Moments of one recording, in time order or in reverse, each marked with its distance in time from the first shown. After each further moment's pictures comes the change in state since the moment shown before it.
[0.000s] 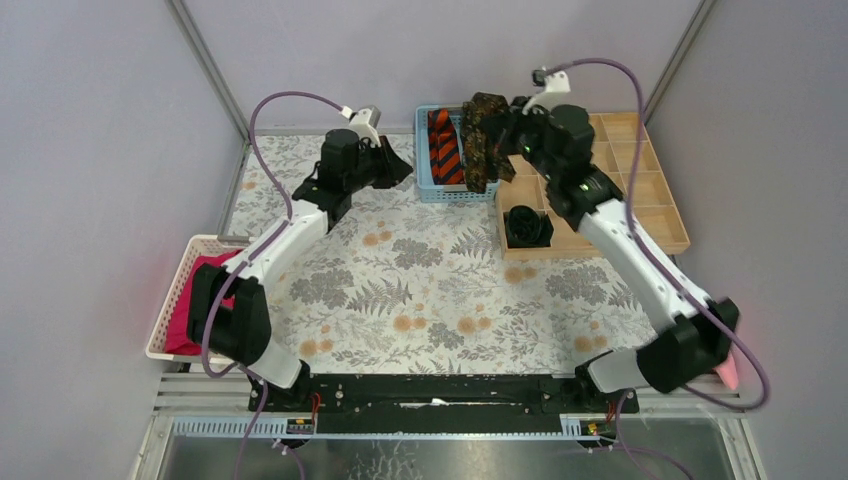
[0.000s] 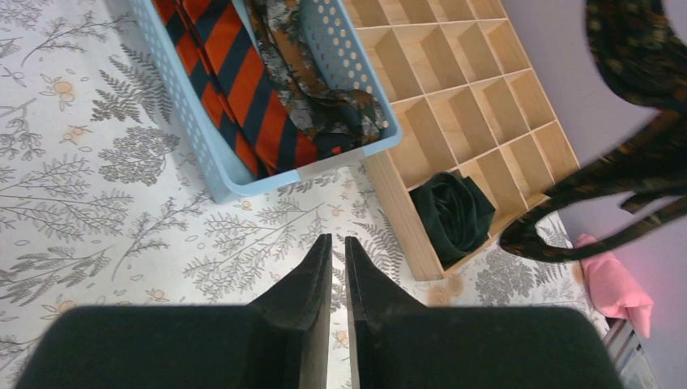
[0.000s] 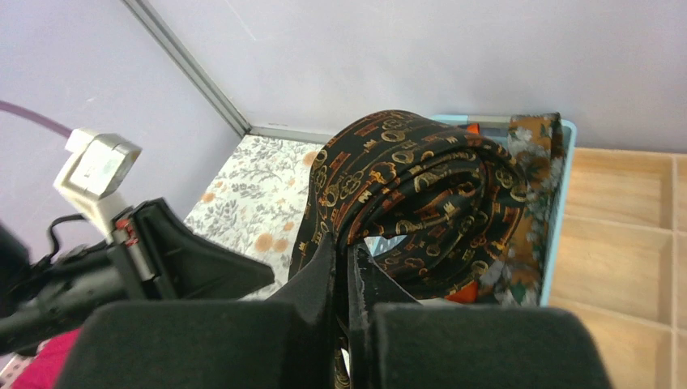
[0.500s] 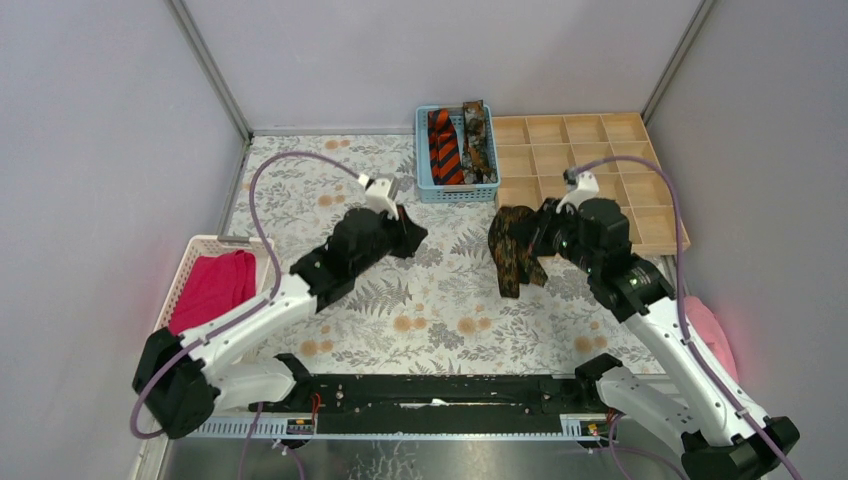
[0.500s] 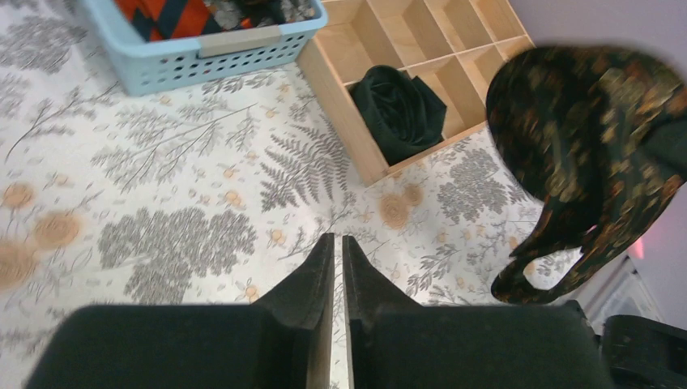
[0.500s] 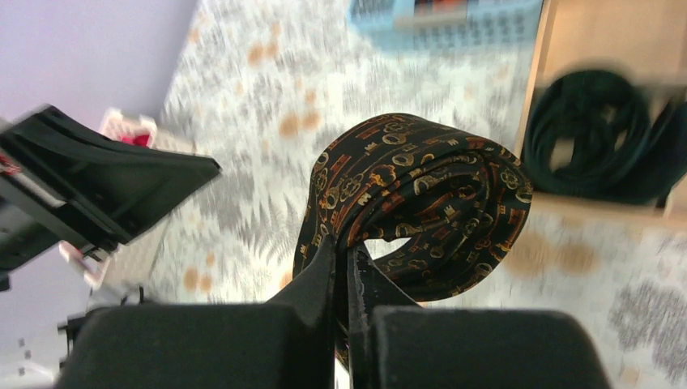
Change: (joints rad) left arm -0.416 -0.436 -0.431 0.004 -0.370 -0.050; right arm 0.020 -0.633 -0.514 -0.455 -0.048 0.189
